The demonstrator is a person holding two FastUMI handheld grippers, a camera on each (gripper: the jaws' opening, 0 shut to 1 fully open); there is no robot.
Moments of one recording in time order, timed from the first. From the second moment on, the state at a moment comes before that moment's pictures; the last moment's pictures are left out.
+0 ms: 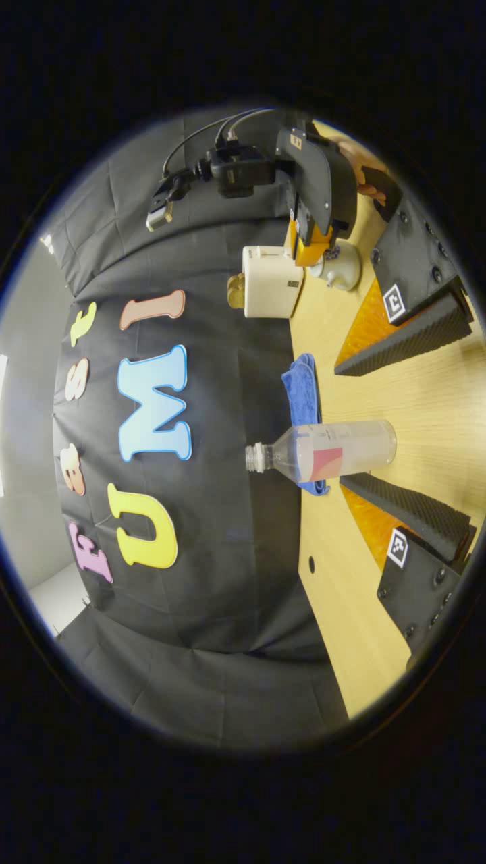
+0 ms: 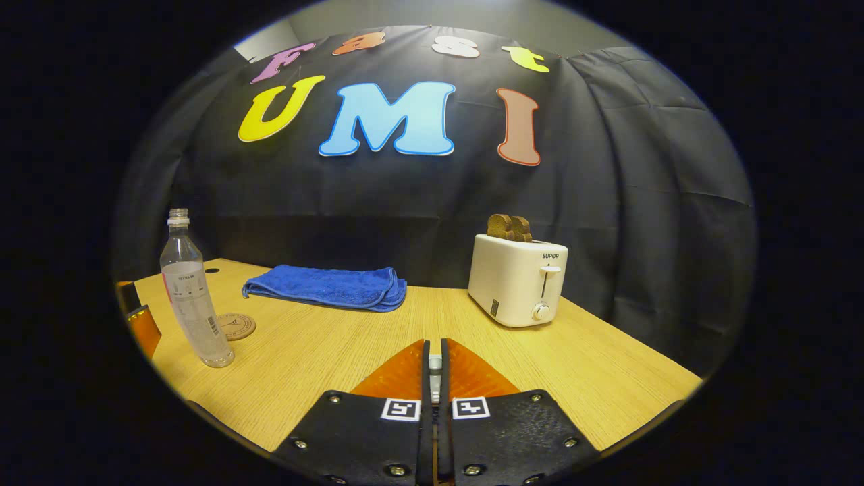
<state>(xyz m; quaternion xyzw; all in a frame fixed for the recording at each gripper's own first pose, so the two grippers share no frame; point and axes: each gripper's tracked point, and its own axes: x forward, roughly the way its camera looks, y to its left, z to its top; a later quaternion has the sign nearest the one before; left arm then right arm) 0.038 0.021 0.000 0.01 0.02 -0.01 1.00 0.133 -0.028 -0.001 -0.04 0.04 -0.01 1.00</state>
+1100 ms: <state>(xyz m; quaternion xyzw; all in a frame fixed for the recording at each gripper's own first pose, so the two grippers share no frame) 0.109 0.047 -0.009 0.00 0.03 0.01 1.00 0.083 -0.011 0.036 -0.03 -0.01 0.04 1.00</state>
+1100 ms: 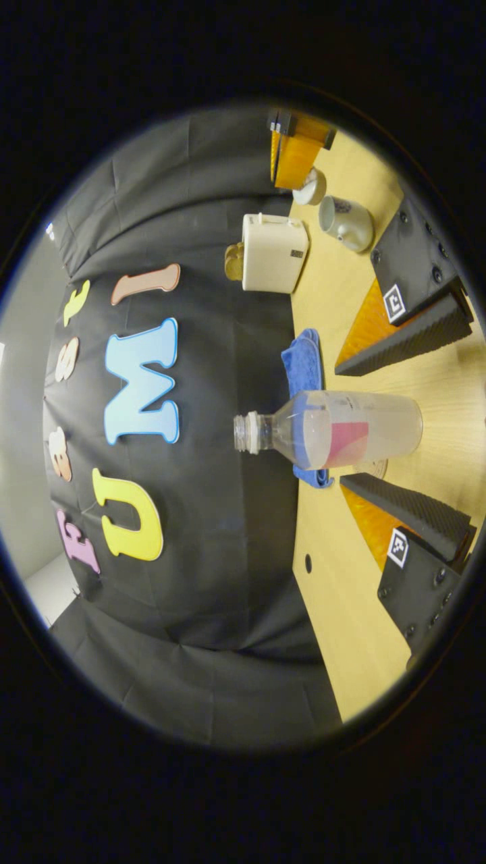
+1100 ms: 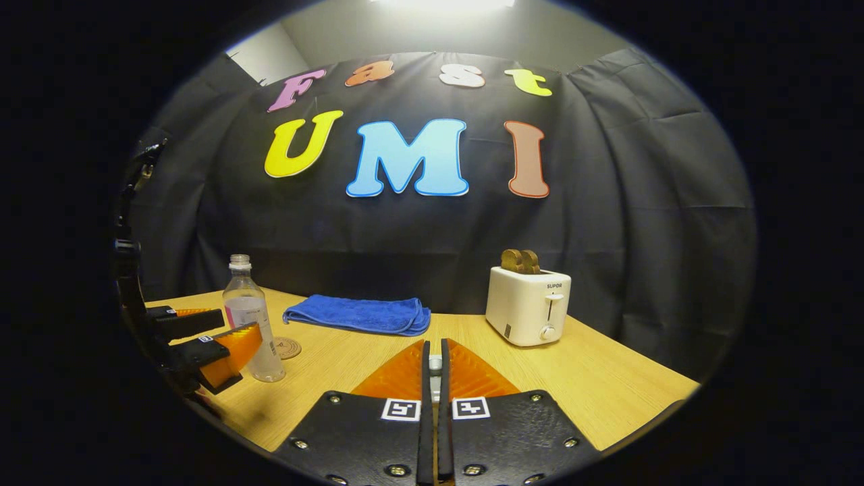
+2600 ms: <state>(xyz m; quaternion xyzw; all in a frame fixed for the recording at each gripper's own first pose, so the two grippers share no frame) 0.126 0.026 0.003 0.05 0.04 -0.03 1.00 -0.050 -0.015 0.016 0.00 -0.01 0.08 1.00</state>
